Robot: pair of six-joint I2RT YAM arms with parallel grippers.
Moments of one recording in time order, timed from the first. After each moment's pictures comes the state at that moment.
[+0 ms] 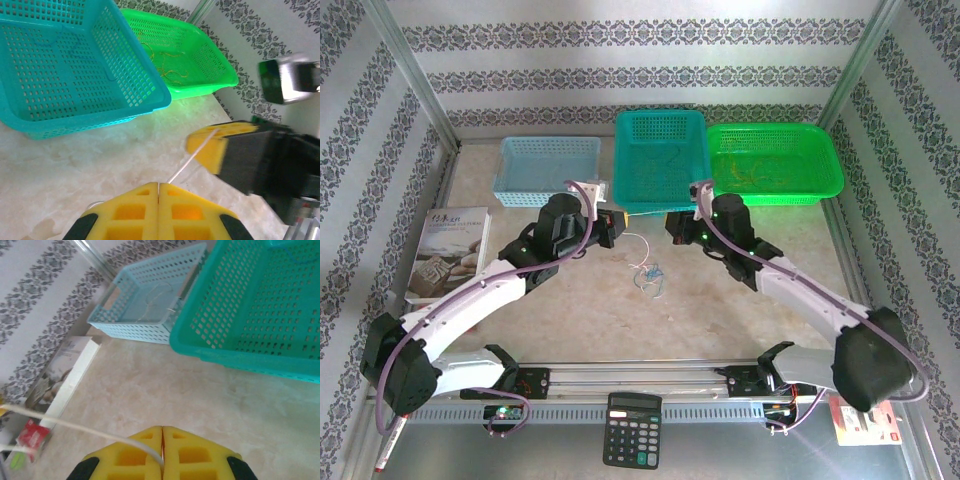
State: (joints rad) left arm -0.62 1.21 0.91 -0.06 0.13 -0.52; right arm 0.48 1.20 0.76 0.05 -0.32 0.52
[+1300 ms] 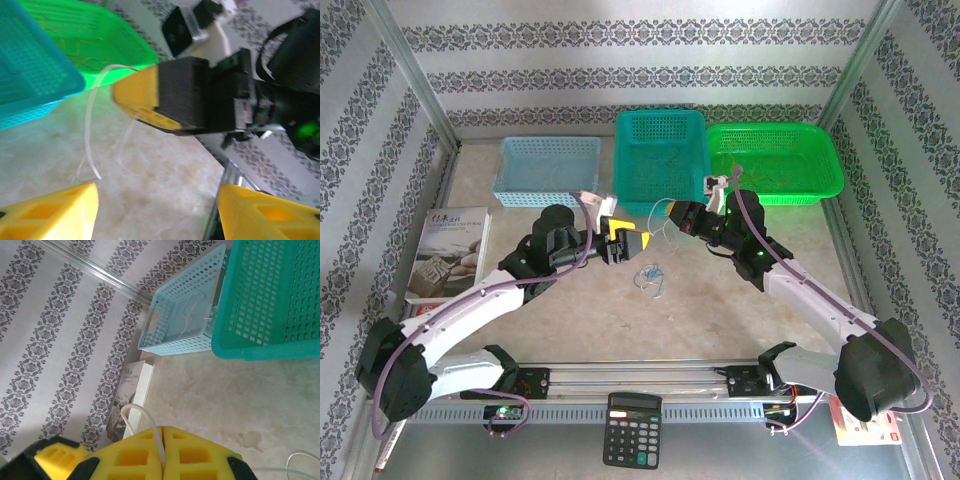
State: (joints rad) left arm -0.65 1.18 0.80 0.17 0.46 -0.53; right arm 0.43 1.18 0.76 0.15 -0.43 0.91
